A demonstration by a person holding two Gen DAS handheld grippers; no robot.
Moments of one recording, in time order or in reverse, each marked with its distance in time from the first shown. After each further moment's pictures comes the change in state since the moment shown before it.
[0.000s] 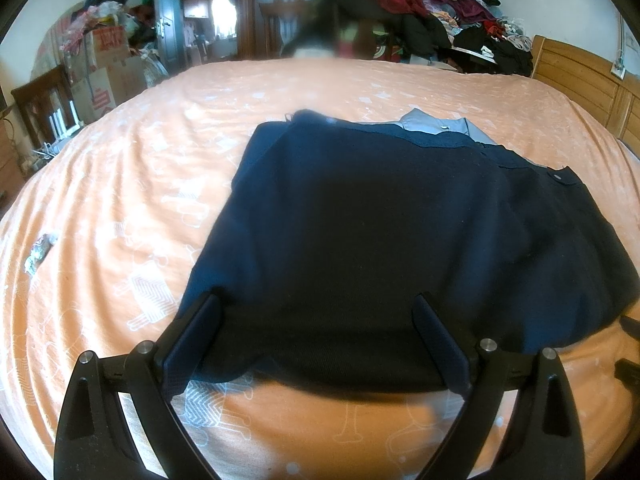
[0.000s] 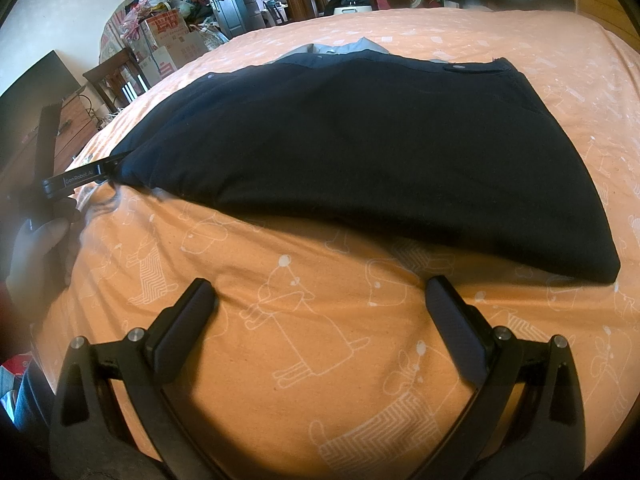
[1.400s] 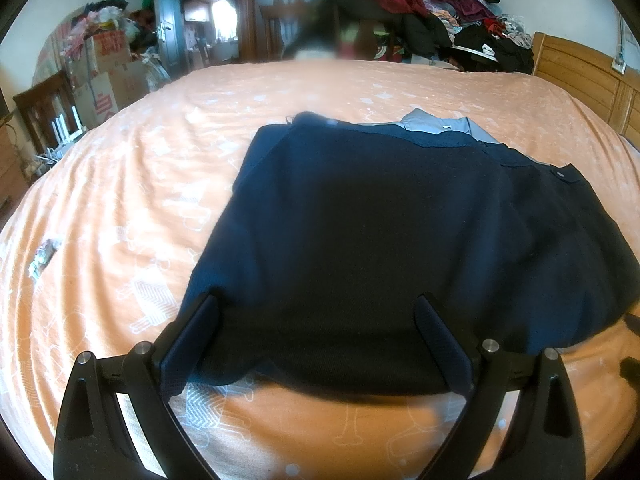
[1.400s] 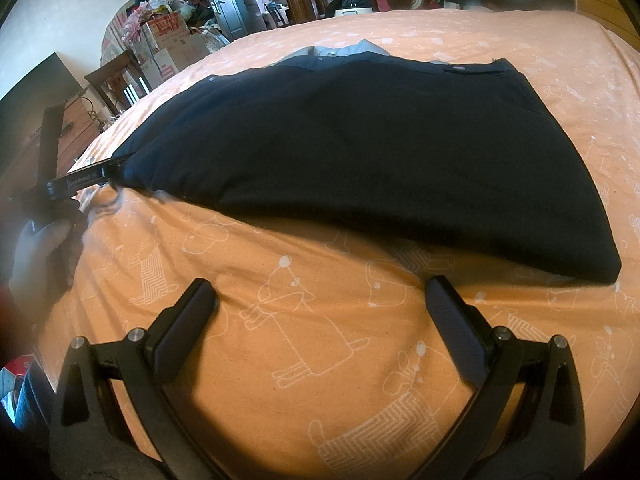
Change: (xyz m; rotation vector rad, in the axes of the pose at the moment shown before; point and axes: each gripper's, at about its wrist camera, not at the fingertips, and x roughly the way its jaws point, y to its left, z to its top) left arm 0.002 -0.001 0.002 0.011 -0.004 0.017; right arm 0.003 0.002 0.003 0.001 -0.003 0.003
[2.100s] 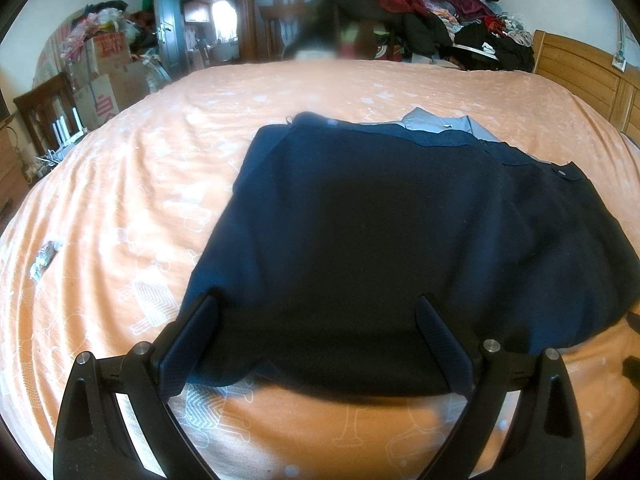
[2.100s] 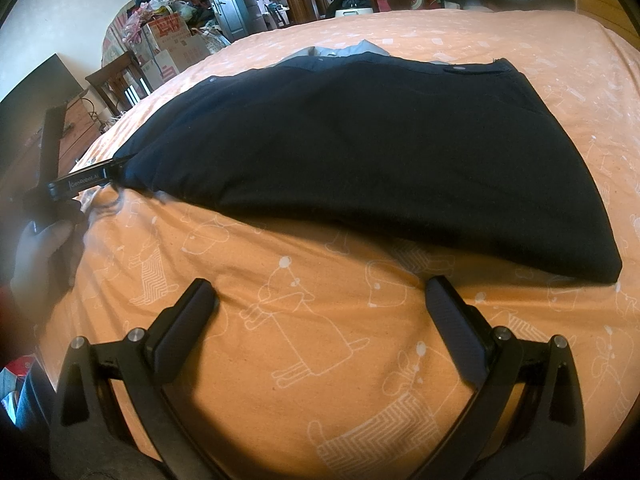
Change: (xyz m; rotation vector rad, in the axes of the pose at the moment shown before) left arm 0.001 0.000 0.000 0.004 0.001 0.005; right arm 0.002 0.004 0.001 0.001 -0.002 0.002
